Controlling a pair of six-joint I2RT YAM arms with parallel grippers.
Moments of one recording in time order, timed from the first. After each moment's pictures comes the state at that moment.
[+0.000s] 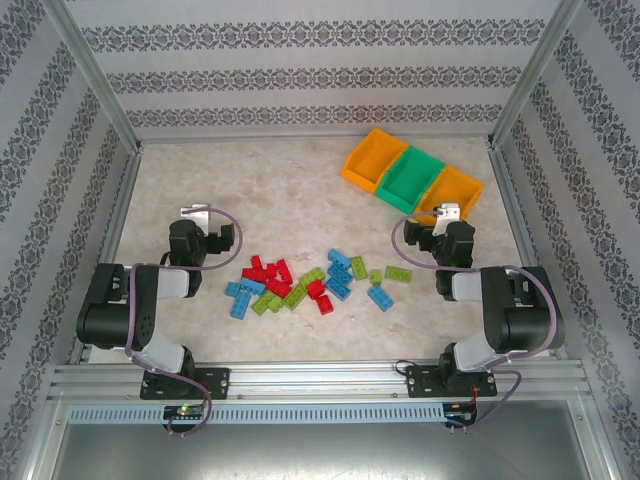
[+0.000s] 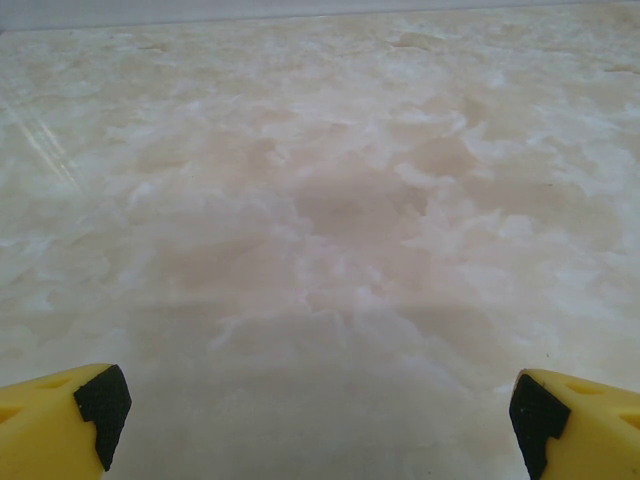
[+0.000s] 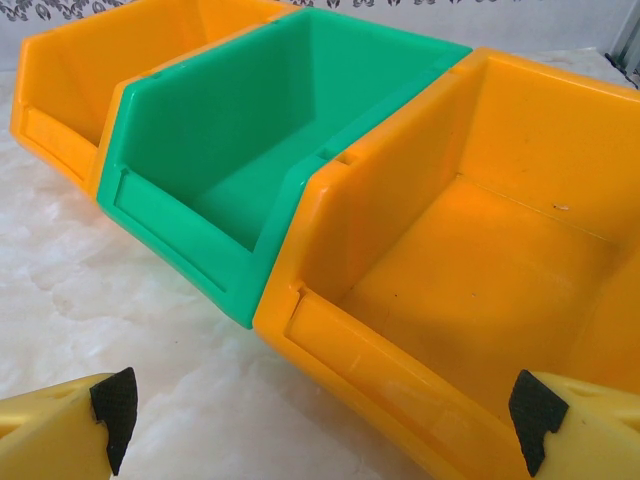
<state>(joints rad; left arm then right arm) 0.01 1.55 0.43 0.69 -0.01 0.01 -0.02 1.52 0.37 0.78 -0.07 0.04</state>
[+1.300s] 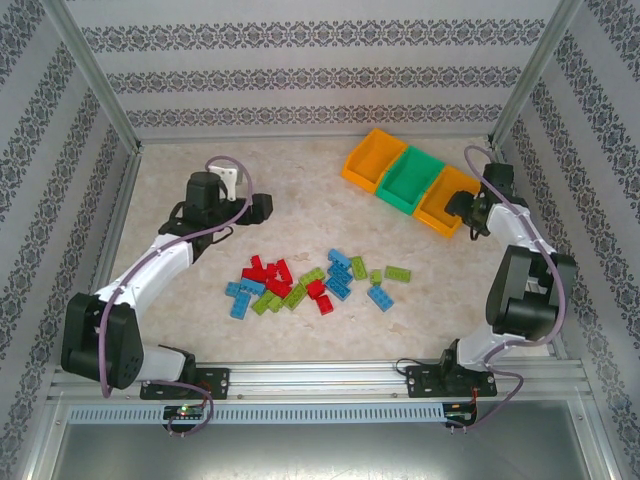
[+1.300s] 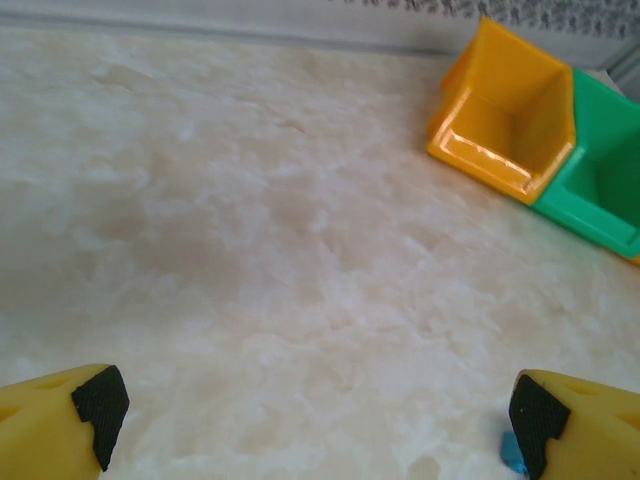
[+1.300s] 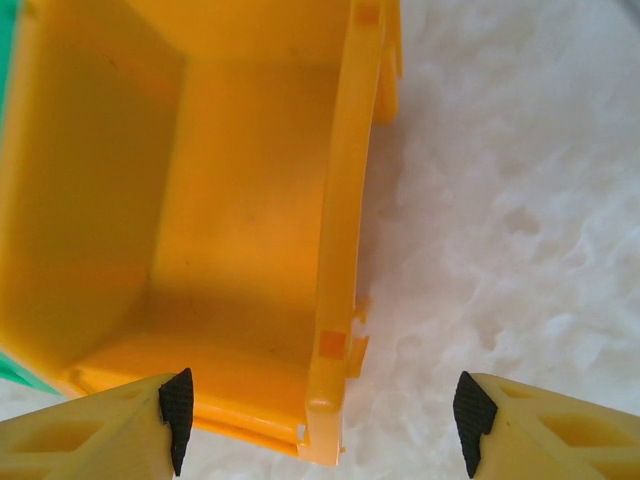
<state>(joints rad) -0.22 1.37 0.93 -0.14 0.20 -0.25 -0.25 1.64 1.11 -0.50 -0.08 0.38</state>
